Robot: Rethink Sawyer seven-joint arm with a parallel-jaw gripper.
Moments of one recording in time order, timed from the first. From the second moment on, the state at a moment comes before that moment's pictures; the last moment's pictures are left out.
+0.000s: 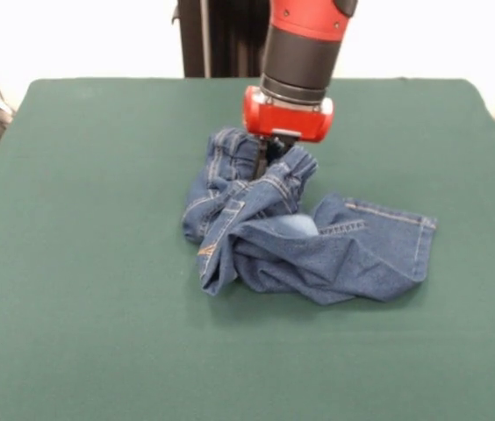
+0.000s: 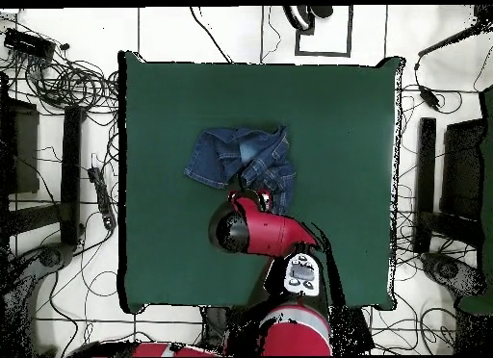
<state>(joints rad) -0.01 -0.44 -0.20 1.76 0.00 0.01 1.57</state>
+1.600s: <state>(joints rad) 0.27 -0.81 -0.50 1.73 0.01 0.61 1.57</state>
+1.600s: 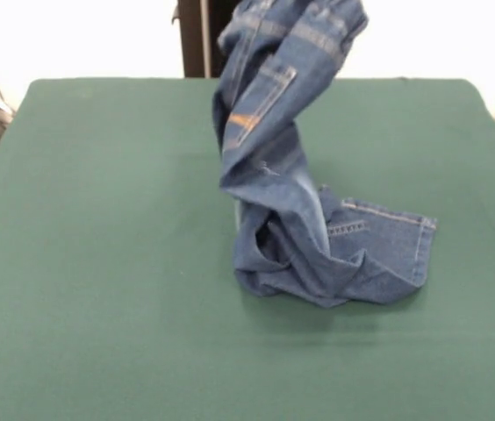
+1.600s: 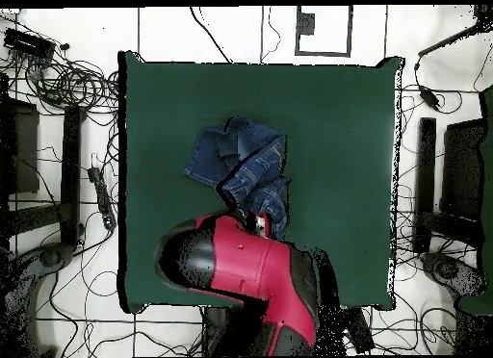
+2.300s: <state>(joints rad) 0.45 -0.93 -0.56 1.64 0.12 0.85 1.70</state>
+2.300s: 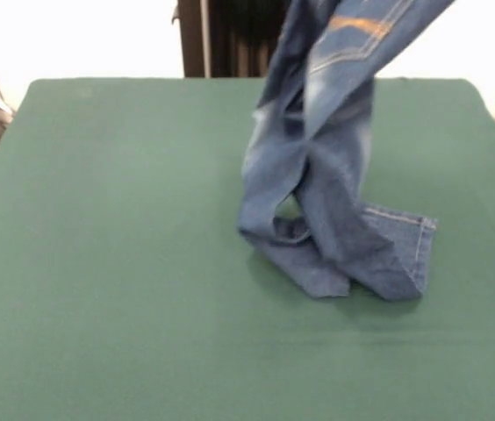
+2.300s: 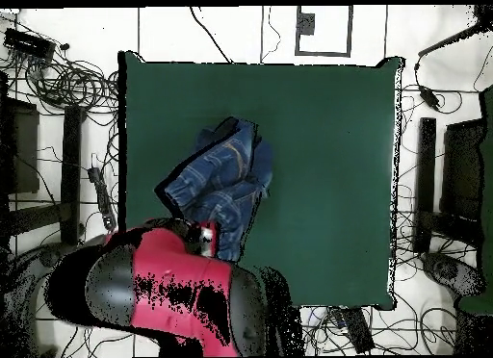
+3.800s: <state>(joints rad) 0.66 -0.93 -0.56 1.32 0.16 1.21 2.13</state>
